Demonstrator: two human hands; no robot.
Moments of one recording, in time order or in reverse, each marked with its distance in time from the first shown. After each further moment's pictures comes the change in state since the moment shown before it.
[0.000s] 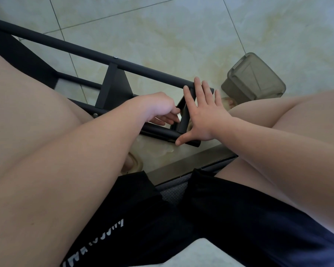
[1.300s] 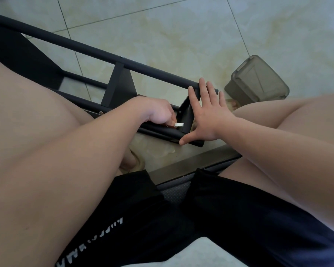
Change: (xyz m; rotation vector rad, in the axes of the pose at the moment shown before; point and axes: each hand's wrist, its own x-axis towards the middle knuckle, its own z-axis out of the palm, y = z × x) left_hand -0.002 -0.016 -0.016 0.626 -0.065 0.188; right_hand -0.001 0.000 -0.002 0.003 -0.018 0.004
